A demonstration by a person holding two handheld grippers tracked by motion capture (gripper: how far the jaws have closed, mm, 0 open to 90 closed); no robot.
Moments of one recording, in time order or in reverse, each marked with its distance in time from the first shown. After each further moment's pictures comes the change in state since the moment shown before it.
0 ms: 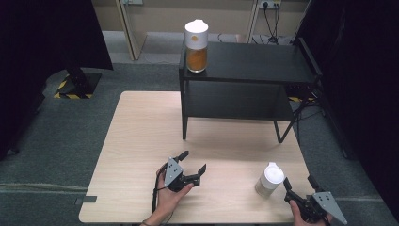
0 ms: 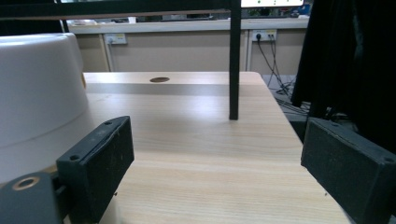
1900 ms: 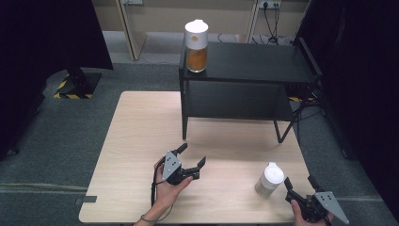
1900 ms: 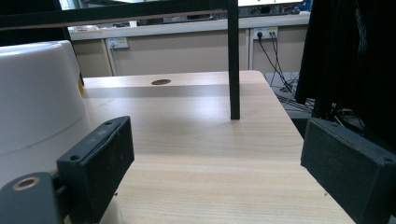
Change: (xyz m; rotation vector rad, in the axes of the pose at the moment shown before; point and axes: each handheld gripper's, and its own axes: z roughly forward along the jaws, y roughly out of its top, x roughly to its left) left arm 0.003 0.020 0.002 -0.032 0.018 -0.002; right arm -0.004 0.000 0.001 -0.001 0.014 0.048
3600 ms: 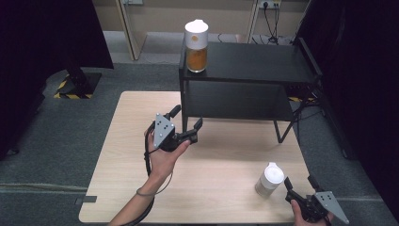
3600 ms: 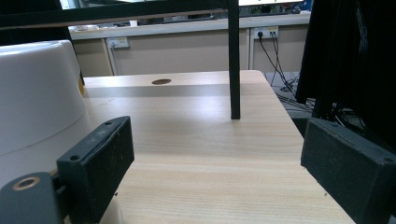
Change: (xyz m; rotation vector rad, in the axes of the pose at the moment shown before) left arm 0.003 0.112 0.021 -0.142 0.080 0.071; right arm 0.000 0.000 0.000 0.000 0.002 0.000
